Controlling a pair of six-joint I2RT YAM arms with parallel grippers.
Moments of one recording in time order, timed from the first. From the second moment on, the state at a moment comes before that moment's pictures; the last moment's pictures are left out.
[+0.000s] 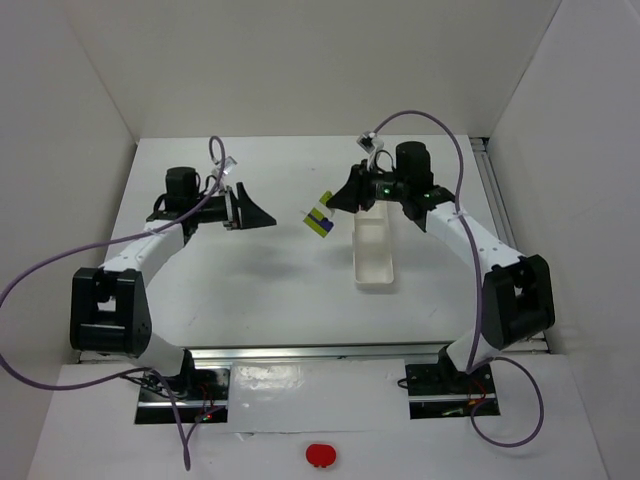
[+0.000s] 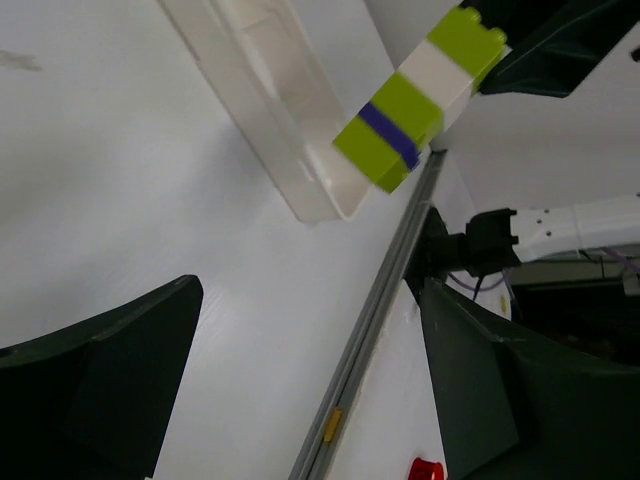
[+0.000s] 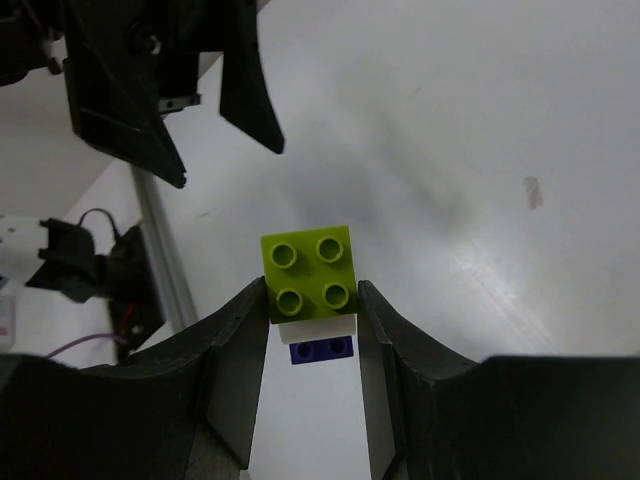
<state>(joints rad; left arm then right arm) -0.02 1.49 0.96 -0.03 1.07 -0.39 0.34 1.55 1.21 -0.03 -0.79 0.24</state>
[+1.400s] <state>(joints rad) -0.32 1.72 1.22 -0.18 1.18 -0.17 0.30 1.52 1.15 -0.04 -0.78 0.41</state>
